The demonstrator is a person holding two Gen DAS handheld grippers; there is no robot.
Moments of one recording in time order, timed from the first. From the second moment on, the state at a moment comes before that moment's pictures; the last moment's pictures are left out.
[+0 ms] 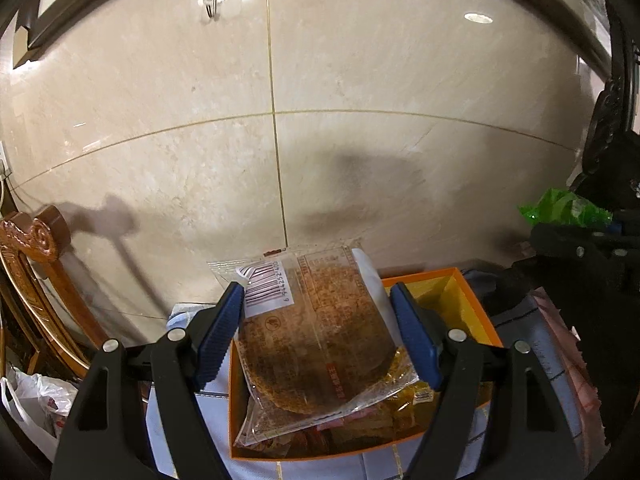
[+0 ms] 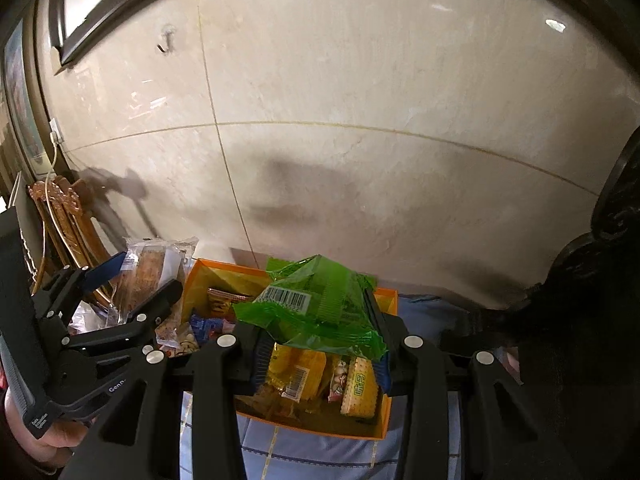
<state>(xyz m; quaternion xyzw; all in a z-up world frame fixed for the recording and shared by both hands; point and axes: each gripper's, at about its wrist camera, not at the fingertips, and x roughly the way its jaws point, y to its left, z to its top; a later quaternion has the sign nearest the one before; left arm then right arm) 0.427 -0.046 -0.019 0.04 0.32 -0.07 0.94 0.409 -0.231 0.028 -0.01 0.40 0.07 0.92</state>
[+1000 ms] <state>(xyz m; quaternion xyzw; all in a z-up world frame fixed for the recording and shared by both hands) 0.357 -0.028 -0.023 0.01 0.35 -0.07 0.93 0.333 -0.230 0.015 0.03 0.40 0.05 0.91</state>
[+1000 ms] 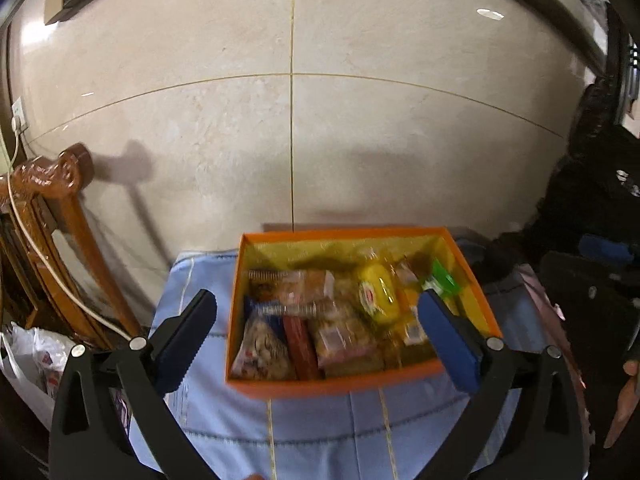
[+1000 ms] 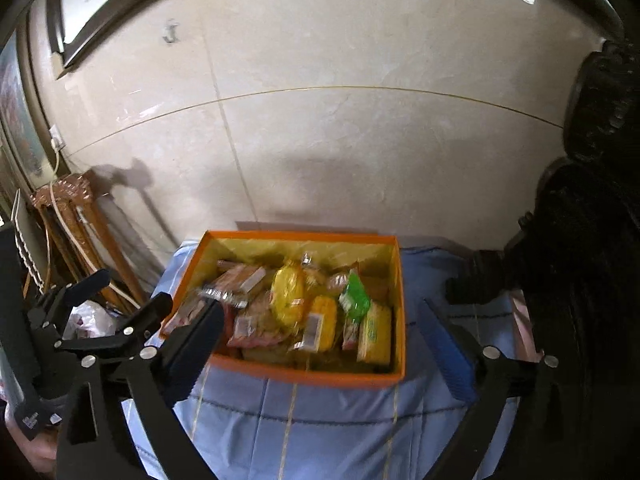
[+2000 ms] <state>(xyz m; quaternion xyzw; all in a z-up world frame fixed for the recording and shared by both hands) 0.059 0.009 0.011 0.02 0.32 -0.08 0.94 0.027 -0.220 0.019 0.03 0.38 -0.02 0.93</state>
